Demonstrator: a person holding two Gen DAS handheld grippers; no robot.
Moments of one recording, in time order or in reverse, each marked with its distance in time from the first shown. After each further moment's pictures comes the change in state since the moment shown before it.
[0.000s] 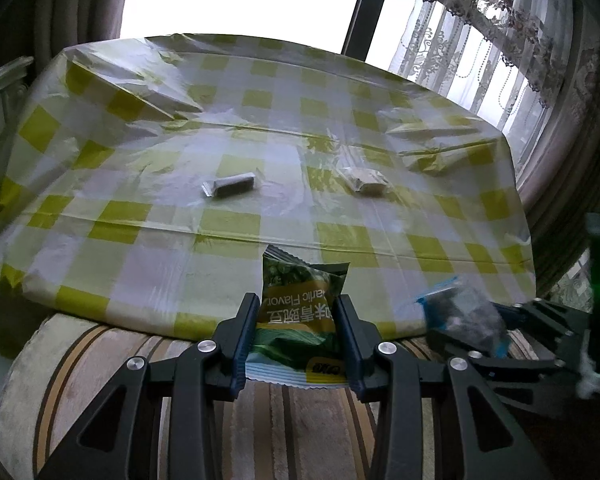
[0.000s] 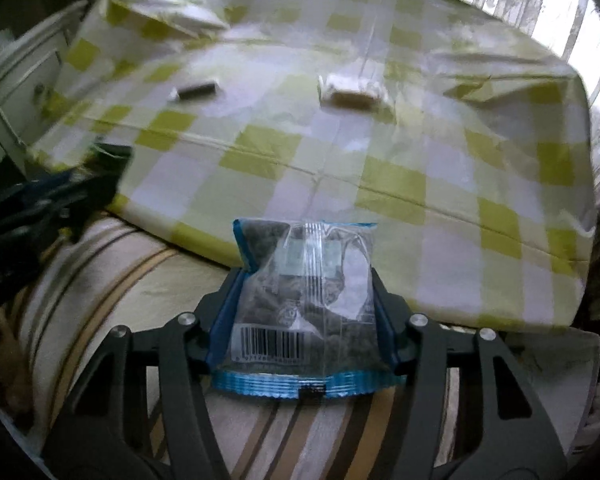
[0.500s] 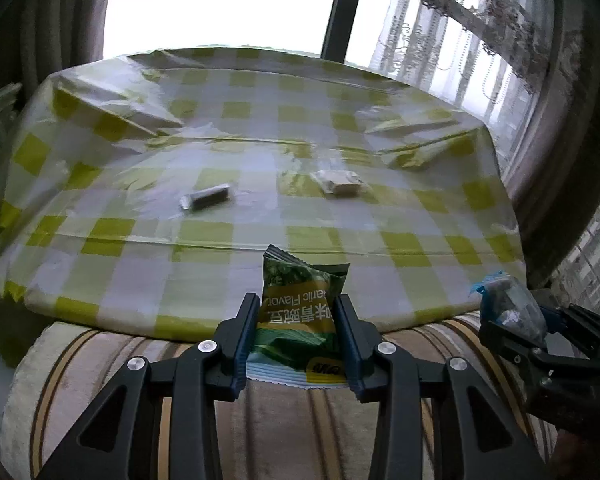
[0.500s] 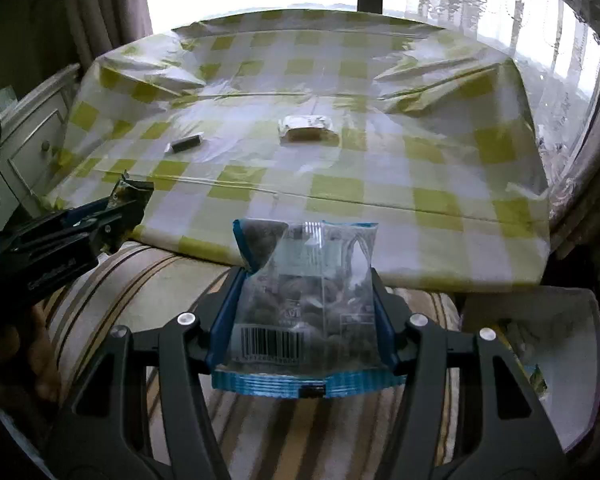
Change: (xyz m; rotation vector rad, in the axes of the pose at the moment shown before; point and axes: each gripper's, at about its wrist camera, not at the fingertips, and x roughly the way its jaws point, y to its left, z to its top) left arm -0.014 -0.031 -0.001 0.069 -0.015 -0.009; right arm -0.062 -0.035 -0.030 0.149 -0.133 -0.003
